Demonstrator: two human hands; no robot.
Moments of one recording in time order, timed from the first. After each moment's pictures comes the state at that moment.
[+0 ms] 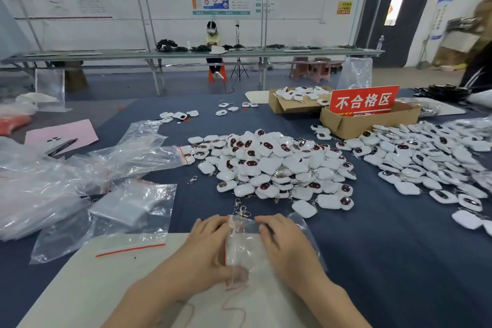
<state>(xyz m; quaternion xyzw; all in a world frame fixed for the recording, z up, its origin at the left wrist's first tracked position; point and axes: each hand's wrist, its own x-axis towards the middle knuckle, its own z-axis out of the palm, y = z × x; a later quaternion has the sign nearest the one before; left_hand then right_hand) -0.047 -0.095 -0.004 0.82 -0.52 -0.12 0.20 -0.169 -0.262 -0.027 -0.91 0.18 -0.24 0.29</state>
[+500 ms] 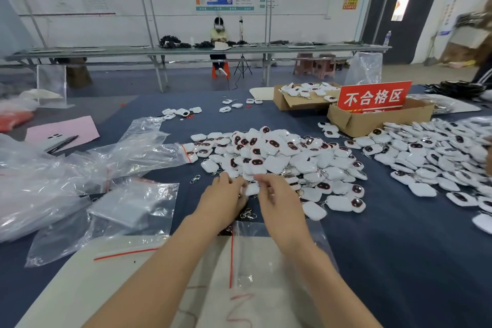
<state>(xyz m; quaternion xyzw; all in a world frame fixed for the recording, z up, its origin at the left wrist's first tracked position) 0.021 -0.184 0.003 0.90 -0.41 0.01 0.11 -0.109 -0.268 0.009 -0.81 0.22 -0.32 0.43</state>
